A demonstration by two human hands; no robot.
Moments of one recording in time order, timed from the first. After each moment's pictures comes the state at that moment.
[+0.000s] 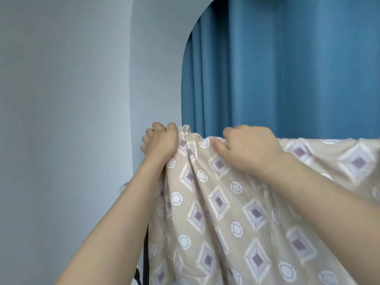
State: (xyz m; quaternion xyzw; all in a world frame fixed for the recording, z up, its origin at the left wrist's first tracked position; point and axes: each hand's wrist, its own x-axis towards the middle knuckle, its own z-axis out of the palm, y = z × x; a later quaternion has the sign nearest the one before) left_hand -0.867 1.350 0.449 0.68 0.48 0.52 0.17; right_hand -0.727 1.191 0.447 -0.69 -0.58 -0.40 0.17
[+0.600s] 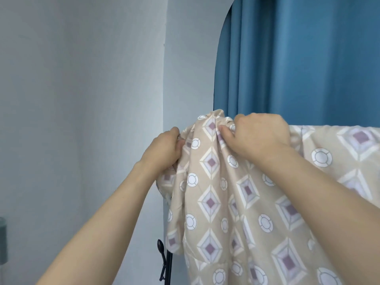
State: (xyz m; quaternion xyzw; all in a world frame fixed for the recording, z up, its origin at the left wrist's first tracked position) left_hand -0.946 1.375 0.390 0.78 0.43 0.44 -0.11; right_hand -0.758 1.242 0.437 -0.67 -0.56 -0.45 0.19
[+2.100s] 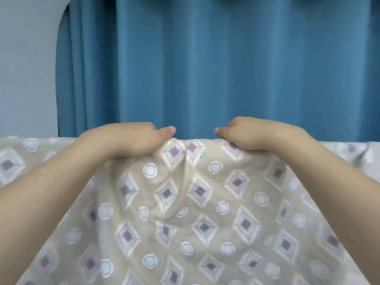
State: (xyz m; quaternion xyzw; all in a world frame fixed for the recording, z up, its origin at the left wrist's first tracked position) left_hand -0.719 1.145 0.477 0.94 0.28 0.17 0.08; right_hand -0.568 0.974 0.485 -0.89 -0.43 -0.12 0.13
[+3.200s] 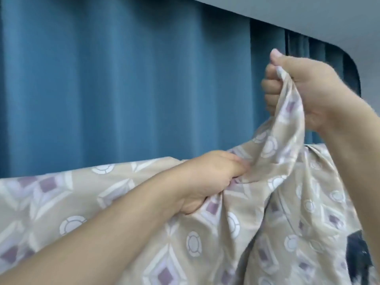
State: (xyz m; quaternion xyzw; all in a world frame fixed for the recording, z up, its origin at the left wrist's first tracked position) left_hand -0.638 0.966 0.438 0.79 -0.17 0.04 0.59; right_hand -0.572 0.797 0.536 -0.57 -0.42 -0.05 0.70
